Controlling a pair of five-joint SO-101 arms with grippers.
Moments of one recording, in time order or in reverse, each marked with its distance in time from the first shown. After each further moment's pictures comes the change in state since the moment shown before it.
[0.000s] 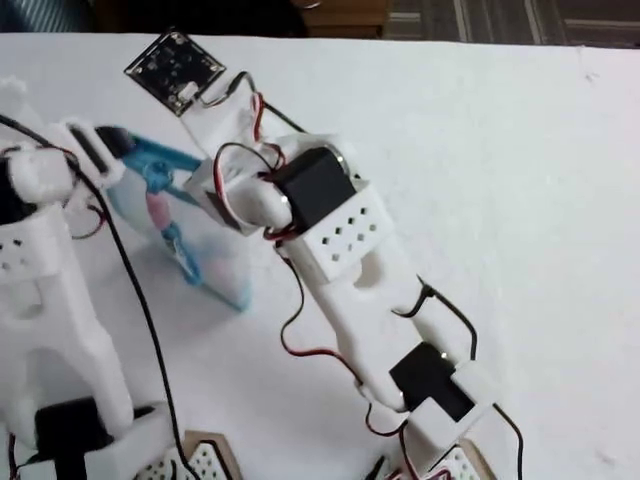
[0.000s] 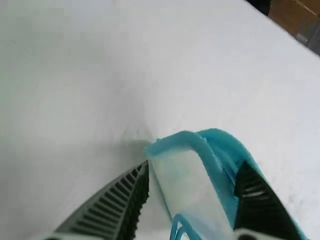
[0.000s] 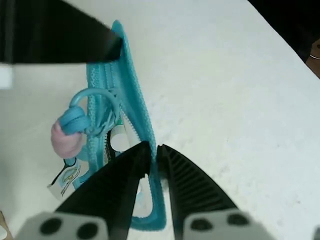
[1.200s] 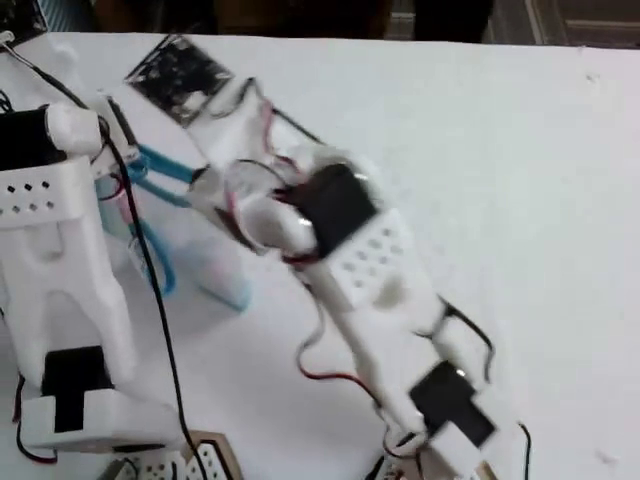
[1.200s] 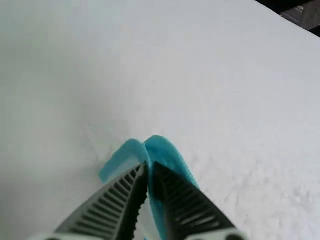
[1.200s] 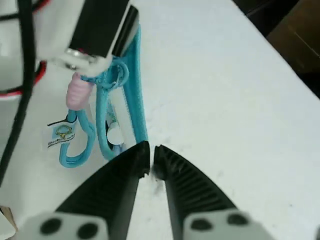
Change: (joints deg) left arm 2.4 18.5 -14.2 0.0 -4.5; right arm 2.4 -16.7 1.5 0.7 0.2
